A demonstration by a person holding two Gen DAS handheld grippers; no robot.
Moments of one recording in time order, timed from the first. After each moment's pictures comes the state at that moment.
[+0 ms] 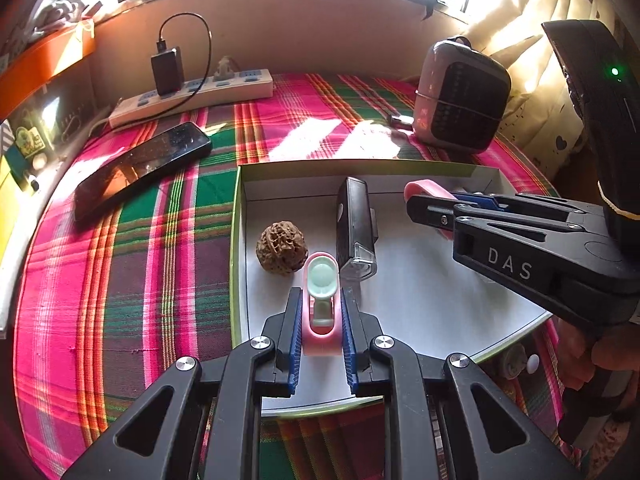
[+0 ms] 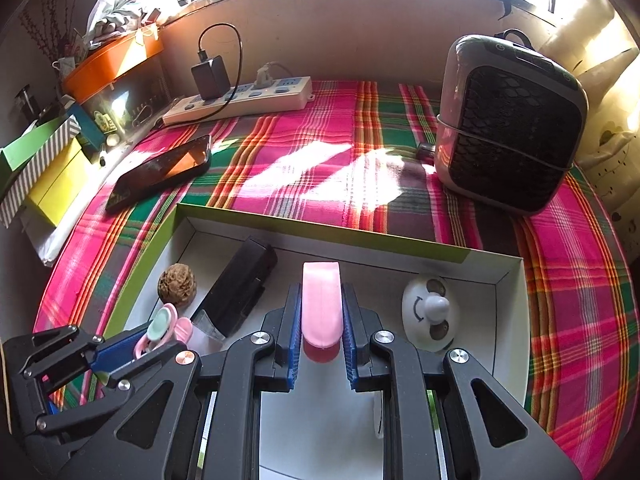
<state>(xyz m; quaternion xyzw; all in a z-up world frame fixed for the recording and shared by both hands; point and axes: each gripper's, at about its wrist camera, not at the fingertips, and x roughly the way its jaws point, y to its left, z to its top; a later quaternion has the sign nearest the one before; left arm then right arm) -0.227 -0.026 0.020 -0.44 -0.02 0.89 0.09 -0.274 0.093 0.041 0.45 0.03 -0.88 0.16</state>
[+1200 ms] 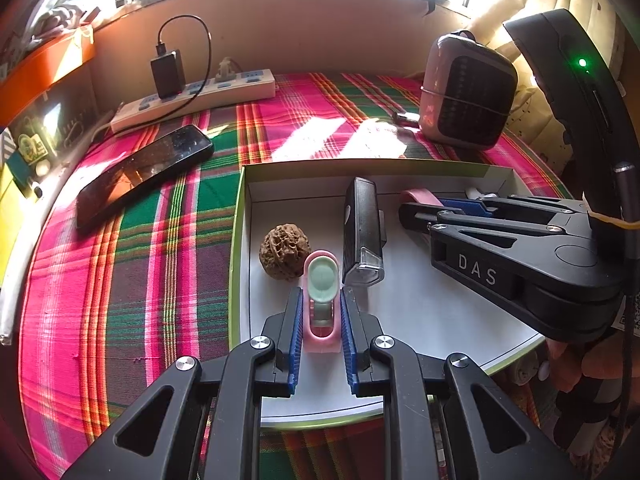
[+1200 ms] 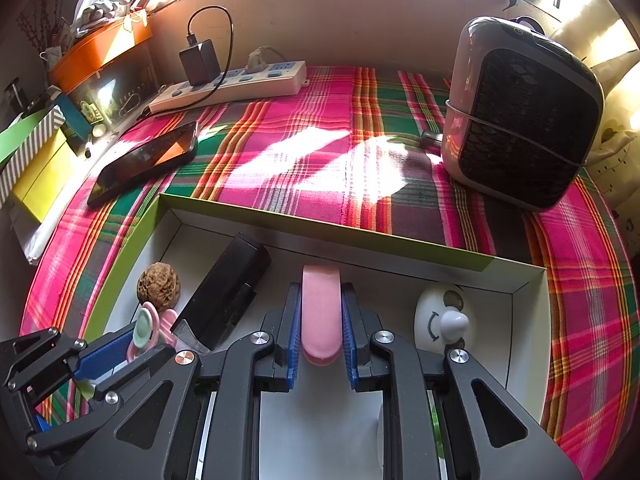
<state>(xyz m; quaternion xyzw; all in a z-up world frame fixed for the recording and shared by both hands) -0.232 -0.025 0.016 -0.44 0.00 0.89 0.08 -0.282 0.084 0.030 0.47 0.04 -0.87 0.15</state>
